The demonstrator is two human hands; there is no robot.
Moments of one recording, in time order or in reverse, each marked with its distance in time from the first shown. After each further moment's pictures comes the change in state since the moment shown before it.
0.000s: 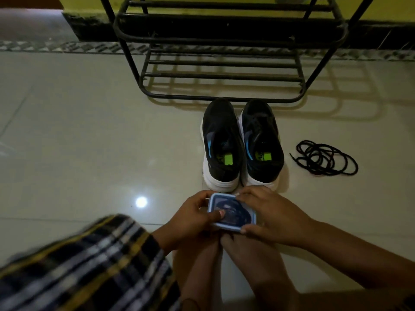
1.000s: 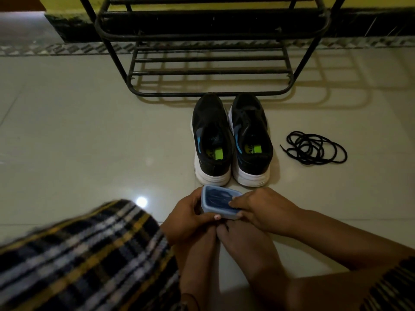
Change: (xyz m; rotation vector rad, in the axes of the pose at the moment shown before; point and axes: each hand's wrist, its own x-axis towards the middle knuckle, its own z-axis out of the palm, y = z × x) left_hand 0.017 -0.033 -0.003 0.249 -0.046 0.200; right_hand 0.005 -0.004 0.000 -0.082 -0.056 -0.004
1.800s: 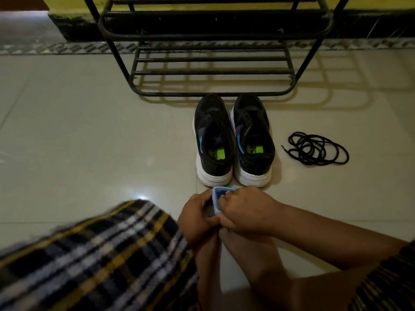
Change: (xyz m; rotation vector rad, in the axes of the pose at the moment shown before) left_hand 0.002 0.001 0.020 0.151 0.126 0.103; right_hand 0.017 -0.028 -0.001 -0.377 0.215 -0.216
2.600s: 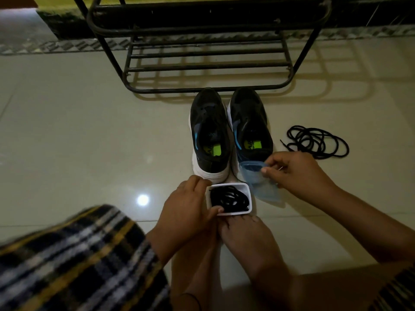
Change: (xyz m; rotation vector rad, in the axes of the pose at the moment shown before) left_hand -0.002 0.030 -0.028 0.740 0.054 0.185; right_hand -0.045 0.070 -0.011 0.830 0.246 0.720
